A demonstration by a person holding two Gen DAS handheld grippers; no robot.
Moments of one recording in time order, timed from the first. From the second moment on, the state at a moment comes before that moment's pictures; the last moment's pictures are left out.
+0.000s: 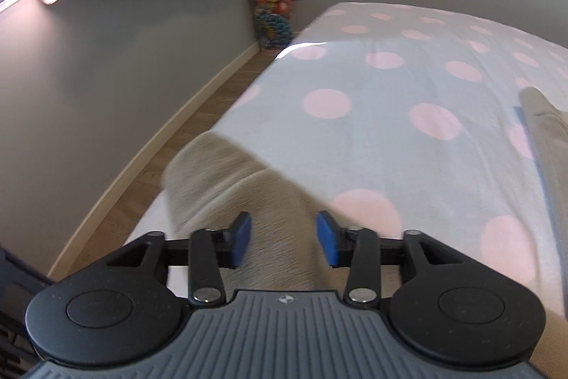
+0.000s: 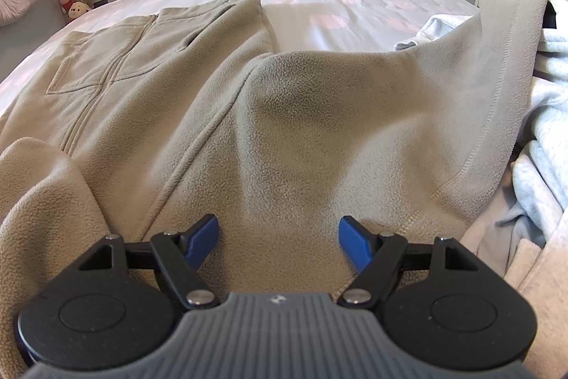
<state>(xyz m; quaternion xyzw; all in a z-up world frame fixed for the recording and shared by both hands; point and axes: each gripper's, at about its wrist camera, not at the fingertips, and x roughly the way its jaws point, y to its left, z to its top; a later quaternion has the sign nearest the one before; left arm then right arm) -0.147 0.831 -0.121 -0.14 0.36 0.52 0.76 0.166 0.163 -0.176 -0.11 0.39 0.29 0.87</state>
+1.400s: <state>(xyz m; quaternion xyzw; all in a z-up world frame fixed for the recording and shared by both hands) -0.238 0.743 -0.085 -0.26 0.27 0.58 0.73 0.177 0.145 -0.147 -0.07 0.38 0.28 0.88</state>
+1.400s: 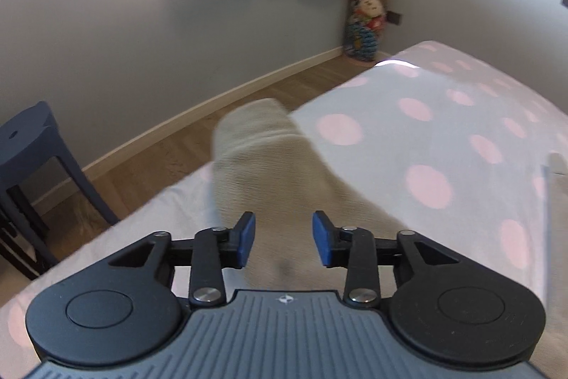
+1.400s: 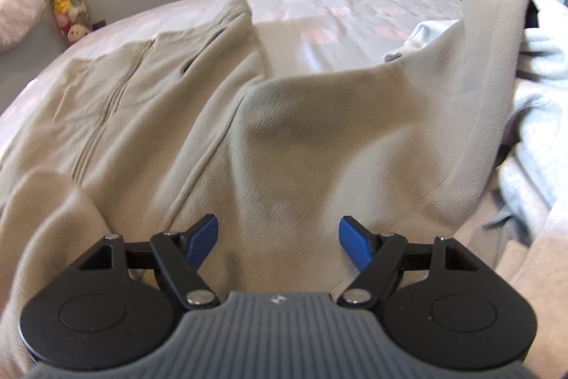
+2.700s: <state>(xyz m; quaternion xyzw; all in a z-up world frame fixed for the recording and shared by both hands) -0.098 0.562 -0.151 -0.22 0.35 0.48 0.77 0.489 0.067 -0.002 -0.05 0.38 0.01 0.92</state>
